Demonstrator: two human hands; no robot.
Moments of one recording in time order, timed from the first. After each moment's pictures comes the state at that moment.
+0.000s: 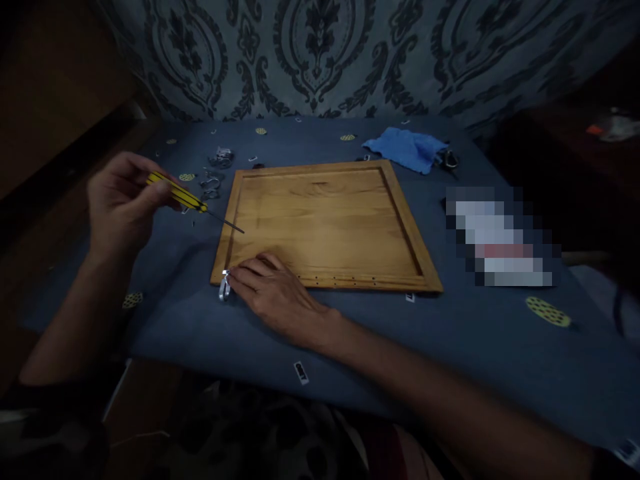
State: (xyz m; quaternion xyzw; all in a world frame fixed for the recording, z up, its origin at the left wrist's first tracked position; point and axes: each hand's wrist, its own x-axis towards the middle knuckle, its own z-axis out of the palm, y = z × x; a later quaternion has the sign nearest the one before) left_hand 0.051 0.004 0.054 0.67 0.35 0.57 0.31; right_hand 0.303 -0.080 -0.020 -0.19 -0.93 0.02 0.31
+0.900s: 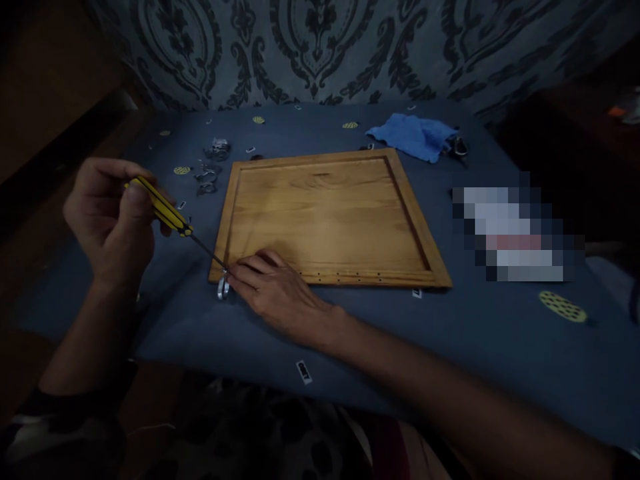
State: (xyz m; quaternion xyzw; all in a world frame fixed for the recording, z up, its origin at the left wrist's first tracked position) left_hand 0.083 -0.037 0.053 0.66 0.29 0.64 0.26; right_hand 0.303 -0.081 -0.019 -0.21 -0.94 0.03 0.28
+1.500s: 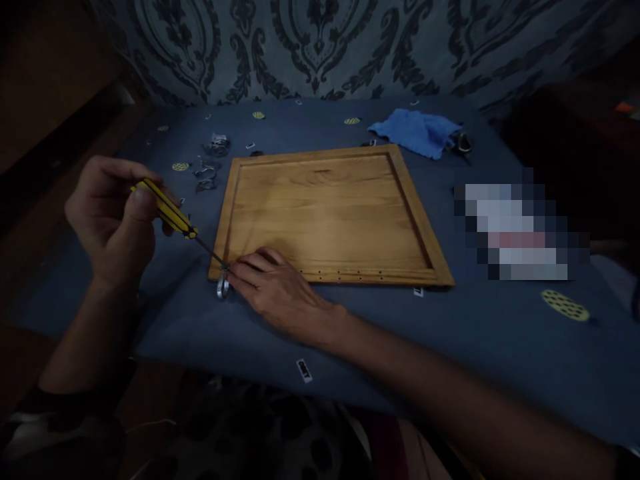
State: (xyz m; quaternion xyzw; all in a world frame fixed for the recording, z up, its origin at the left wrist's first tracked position) left_hand 0.078 -0.037 0.050 0.71 0.32 0.59 0.21; right_hand 0.302 -0.080 -0.023 -0.22 -0.93 0.02 0.28
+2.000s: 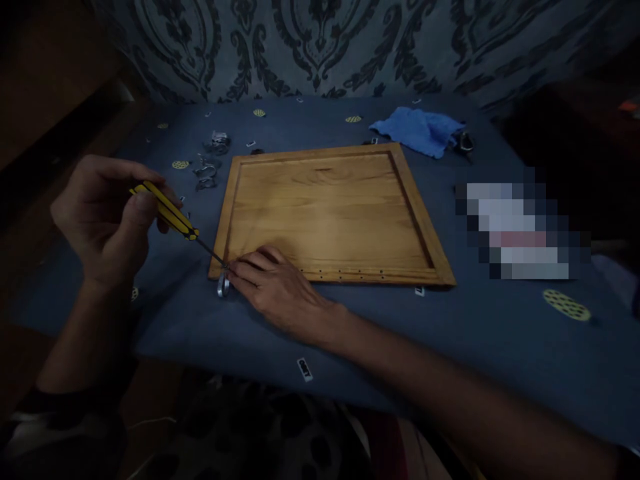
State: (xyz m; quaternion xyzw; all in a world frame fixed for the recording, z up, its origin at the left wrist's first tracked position) left_hand 0.074 -0.044 0.055 0.75 0.35 0.55 0.15; right_hand 0.303 -0.079 -0.021 -0.20 -0.94 0.03 0.28
